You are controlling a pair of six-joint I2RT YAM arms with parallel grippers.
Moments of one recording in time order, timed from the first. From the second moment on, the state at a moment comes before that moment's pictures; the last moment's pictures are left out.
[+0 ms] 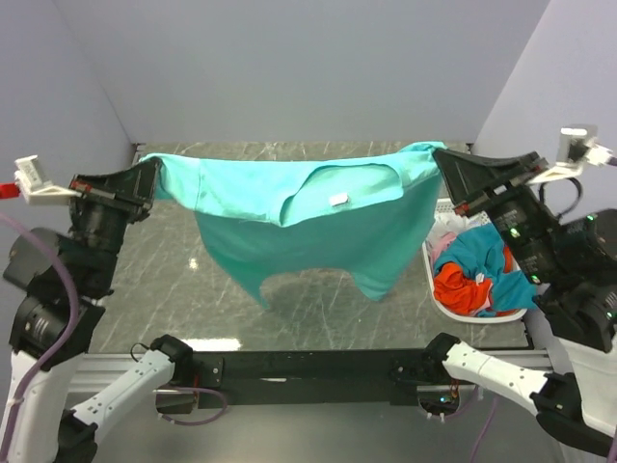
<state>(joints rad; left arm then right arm) -0.47 0.68 1.40 -0.44 -0.33 -0.83 0.73 0.83 1.64 -0.49 0.21 0.33</state>
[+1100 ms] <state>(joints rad) -0.07 1.00 1.29 -0.38 -0.18 -0.77 0.46 1.13 1.44 -0.33 -0.03 0.33</state>
